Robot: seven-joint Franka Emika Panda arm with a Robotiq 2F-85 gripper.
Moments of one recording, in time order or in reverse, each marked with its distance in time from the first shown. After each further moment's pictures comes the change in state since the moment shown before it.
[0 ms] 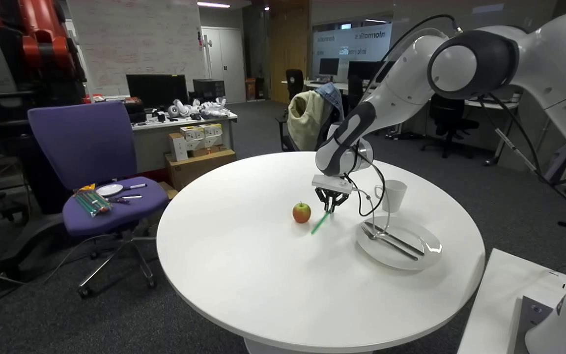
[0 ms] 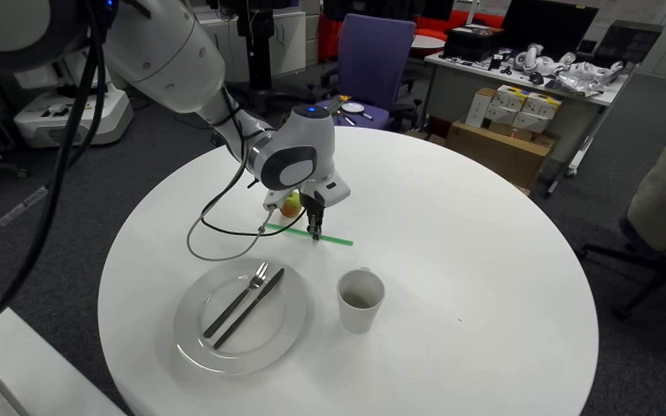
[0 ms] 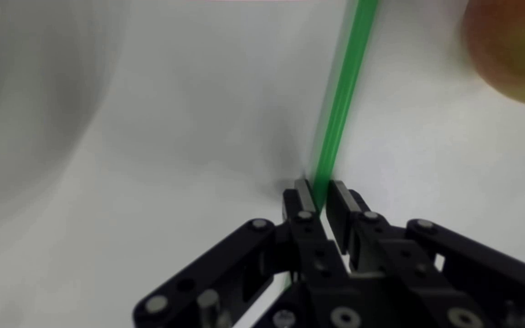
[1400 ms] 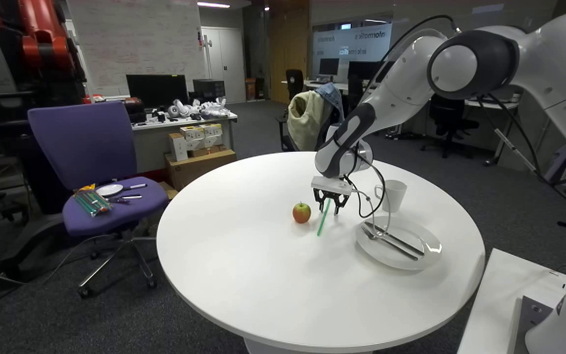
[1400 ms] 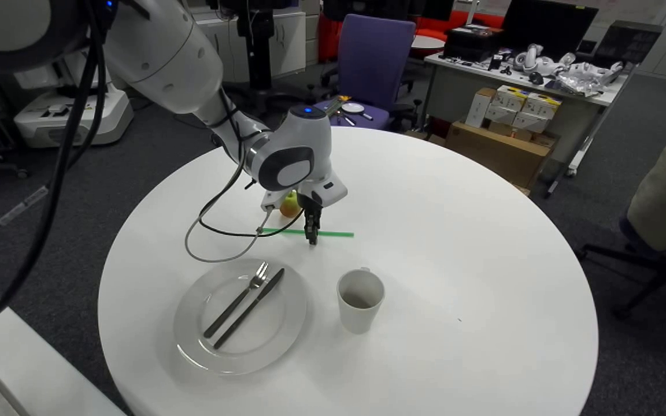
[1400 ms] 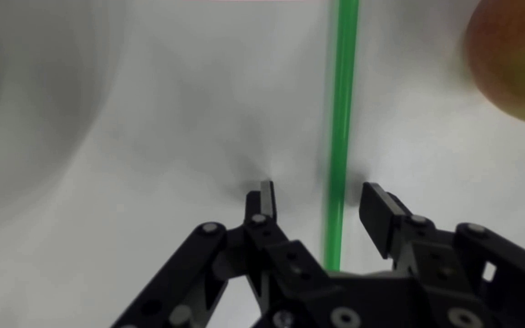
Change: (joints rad) arm 0.007 0.000 0.003 -0.009 -0.012 0.010 0.001
